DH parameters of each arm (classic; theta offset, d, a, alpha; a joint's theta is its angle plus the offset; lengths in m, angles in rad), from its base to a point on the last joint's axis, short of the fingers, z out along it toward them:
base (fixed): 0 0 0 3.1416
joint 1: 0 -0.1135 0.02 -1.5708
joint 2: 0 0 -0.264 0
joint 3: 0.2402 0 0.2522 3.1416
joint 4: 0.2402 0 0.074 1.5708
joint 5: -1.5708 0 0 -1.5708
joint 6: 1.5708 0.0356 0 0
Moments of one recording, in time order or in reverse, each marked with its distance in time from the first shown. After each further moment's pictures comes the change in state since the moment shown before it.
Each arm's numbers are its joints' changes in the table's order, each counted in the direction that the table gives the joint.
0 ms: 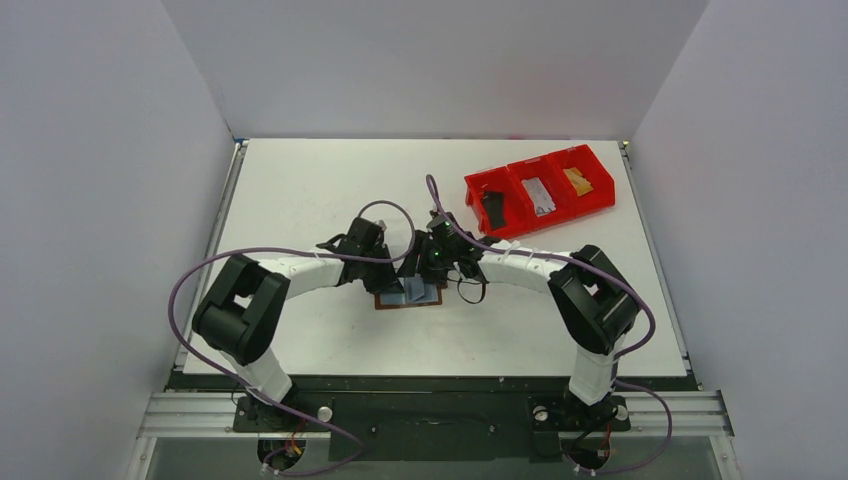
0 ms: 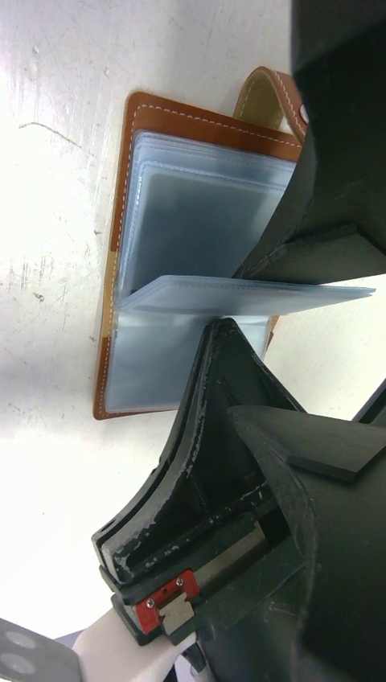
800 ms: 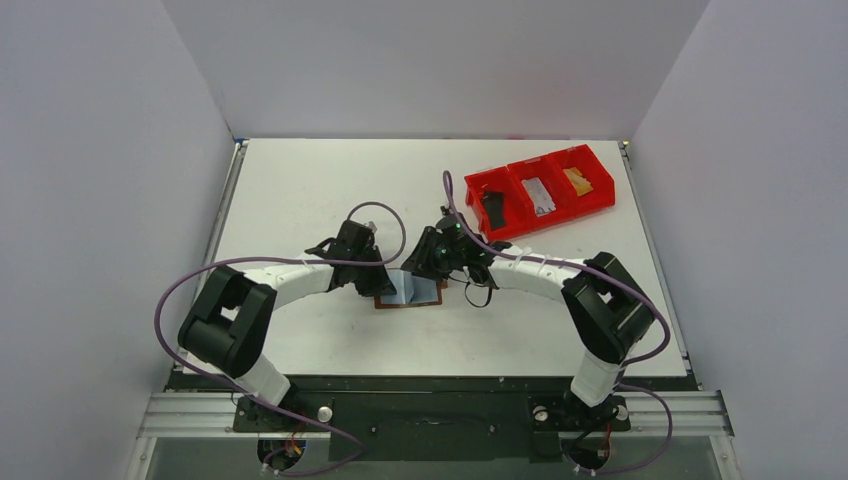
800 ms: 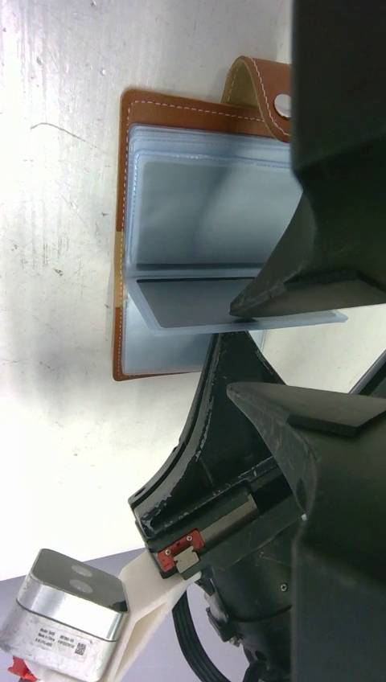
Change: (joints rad) left arm -0.032 0.100 -0.070 0.019 0.006 -0.006; right arm 0.014 0.083 -0.081 -0.113 -0.019 0.100
